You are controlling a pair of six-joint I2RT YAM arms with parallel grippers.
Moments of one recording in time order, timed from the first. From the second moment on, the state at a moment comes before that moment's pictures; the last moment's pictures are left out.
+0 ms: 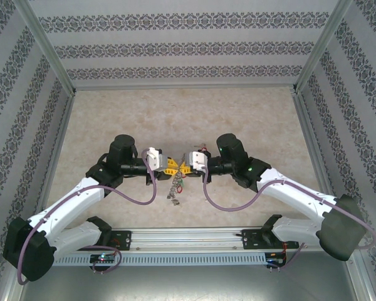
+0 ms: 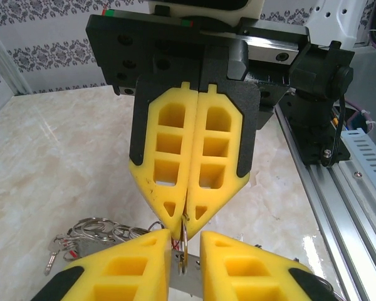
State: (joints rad) left arm -0.50 1.03 0.68 -0.10 0.87 0.53; right arm 0.74 1.17 0.77 -0.07 -0.66 -0.57
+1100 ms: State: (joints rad) left arm -0.51 1.07 0.65 -0.01 0.84 0.41; right arm 0.74 1.16 0.75 -0.04 -0.61 -0.55
